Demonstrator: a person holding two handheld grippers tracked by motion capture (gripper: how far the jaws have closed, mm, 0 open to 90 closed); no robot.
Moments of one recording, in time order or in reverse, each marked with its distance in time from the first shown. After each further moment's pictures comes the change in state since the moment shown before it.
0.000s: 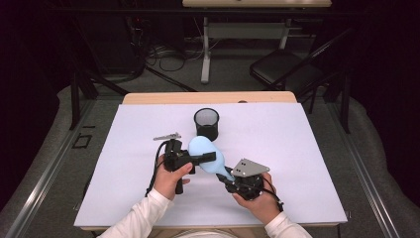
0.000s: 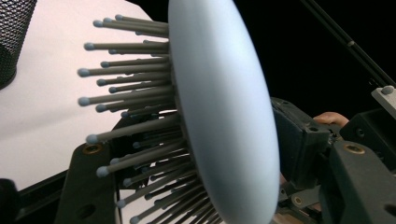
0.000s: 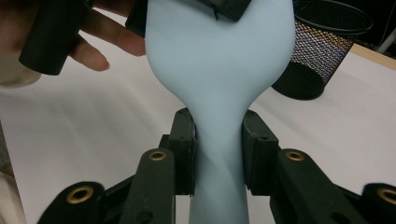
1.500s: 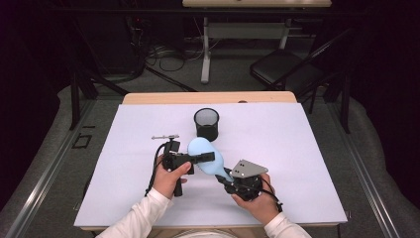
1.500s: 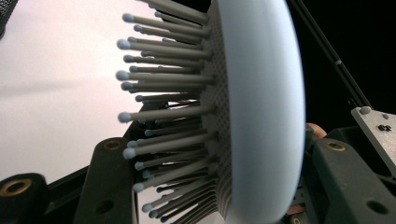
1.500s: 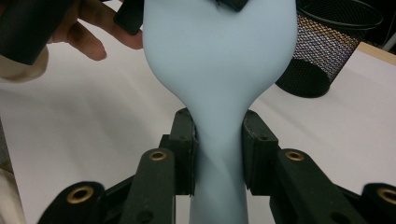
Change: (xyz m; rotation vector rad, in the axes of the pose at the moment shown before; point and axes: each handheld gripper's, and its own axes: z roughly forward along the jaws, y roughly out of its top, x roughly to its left) left arm 0.002 -0.002 -0.003 0.021 -0.022 -0.168; right arm 0.002 -0.003 0.004 0.007 0.008 -0.004
